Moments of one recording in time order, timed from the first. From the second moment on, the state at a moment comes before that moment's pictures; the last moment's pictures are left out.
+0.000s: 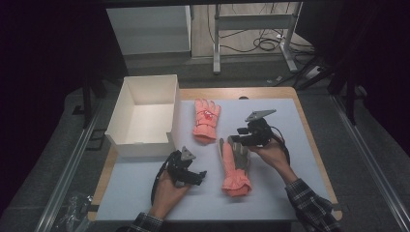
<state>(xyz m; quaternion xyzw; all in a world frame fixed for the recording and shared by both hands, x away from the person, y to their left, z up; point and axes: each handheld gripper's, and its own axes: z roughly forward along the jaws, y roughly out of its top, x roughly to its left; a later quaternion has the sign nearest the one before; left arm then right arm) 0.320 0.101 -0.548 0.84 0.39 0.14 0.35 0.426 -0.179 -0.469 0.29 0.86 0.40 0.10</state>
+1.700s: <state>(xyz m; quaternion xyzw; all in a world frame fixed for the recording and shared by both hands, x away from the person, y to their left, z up) 0.320 0.101 -0.548 0.84 0.39 0.14 0.35 0.538 -0.054 -0.508 0.34 0.86 0.34 0.13</state>
